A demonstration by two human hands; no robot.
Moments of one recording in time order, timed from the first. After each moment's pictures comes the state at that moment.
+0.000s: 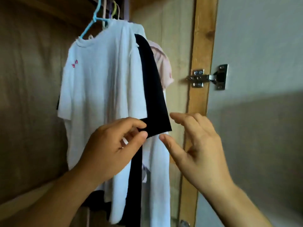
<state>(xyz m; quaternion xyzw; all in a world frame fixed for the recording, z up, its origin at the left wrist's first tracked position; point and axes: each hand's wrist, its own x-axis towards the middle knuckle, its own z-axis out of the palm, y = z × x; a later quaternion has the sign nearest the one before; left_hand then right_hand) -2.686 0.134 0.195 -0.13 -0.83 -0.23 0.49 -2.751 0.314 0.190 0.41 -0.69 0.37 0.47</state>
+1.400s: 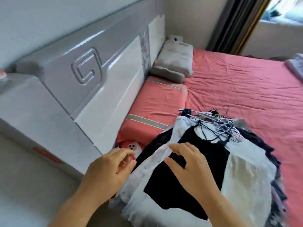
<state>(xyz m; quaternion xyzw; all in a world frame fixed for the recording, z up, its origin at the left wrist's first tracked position) -2.588 0.846 -0.104 -0.73 -0.61 -0.23 -0.20 -2.360 0.858 -0.102 -0.59 -0.72 0.23 0.28</state>
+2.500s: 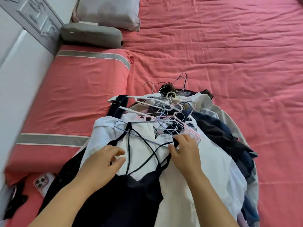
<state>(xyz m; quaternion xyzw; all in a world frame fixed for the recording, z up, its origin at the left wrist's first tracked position) -2.253 1.131 -0.280 -0.70 -0.61 0.01 -0.36 -2.011 1.105 -0.342 -0.79 -0.52 0.28 0.19</state>
